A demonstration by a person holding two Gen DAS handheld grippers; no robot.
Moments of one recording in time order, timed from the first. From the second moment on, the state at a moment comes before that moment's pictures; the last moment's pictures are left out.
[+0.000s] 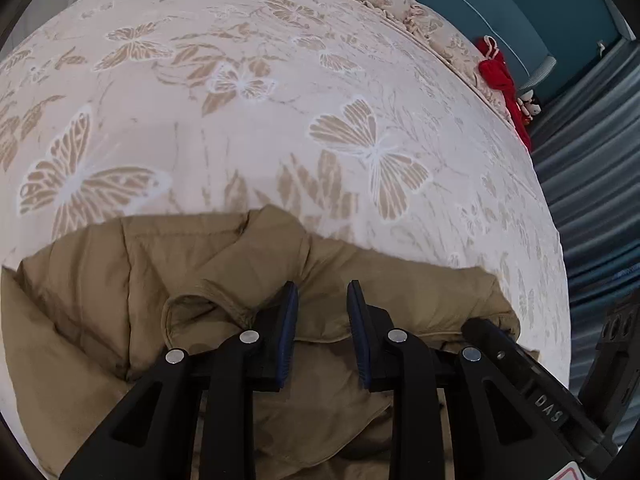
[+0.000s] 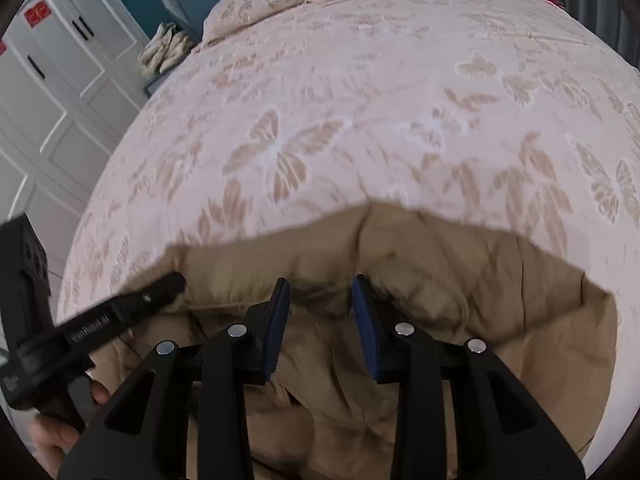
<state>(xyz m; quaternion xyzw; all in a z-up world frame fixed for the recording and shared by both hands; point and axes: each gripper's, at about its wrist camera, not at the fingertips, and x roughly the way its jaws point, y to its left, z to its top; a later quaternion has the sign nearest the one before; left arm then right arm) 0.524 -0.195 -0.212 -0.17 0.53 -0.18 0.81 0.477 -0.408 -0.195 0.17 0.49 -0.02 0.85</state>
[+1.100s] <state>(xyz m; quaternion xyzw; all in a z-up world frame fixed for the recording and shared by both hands) 0.503 -0.240 -0.251 -0.02 0.42 -0.14 0.89 0.484 -0.377 -0.245 0.06 0.44 -0.07 0.89</state>
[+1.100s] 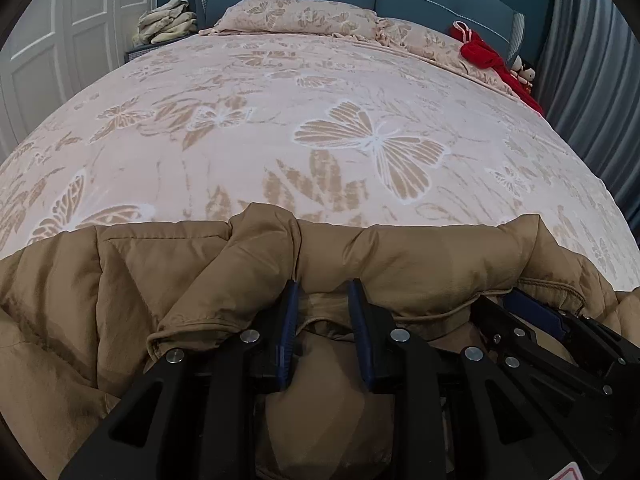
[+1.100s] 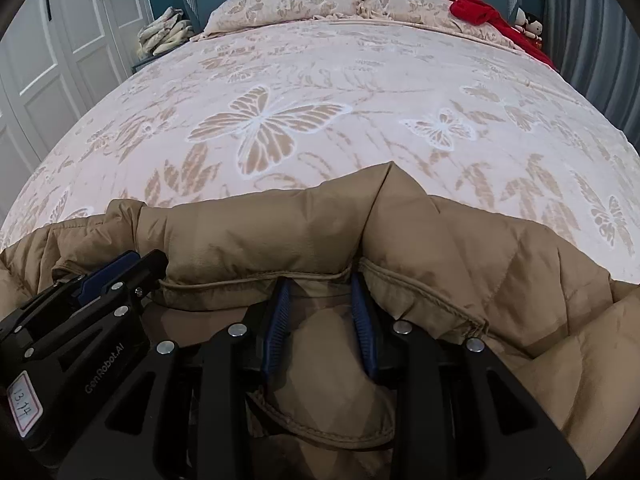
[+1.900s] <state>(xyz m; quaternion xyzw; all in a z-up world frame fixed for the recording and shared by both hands) 0.502 -0.237 -0.252 -0.04 0.41 -0.15 0.90 0.480 -0.385 -0.241 0.10 0.42 -0.06 0.90</state>
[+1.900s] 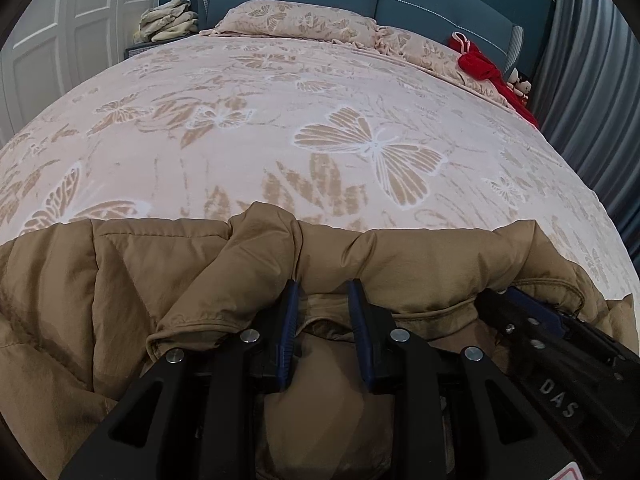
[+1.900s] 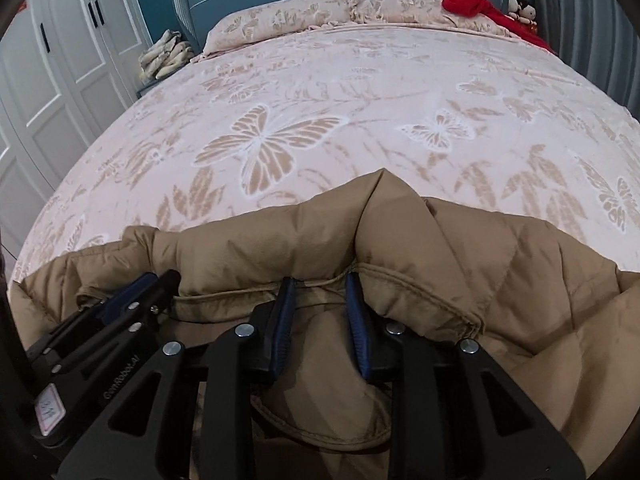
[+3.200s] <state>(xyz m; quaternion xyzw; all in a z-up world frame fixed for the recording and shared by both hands) 0.100 0.055 -0.224 -0.31 0.52 -0.08 0.79 -0.065 -0.484 -0.199 0.34 0.41 -0.16 0.83</state>
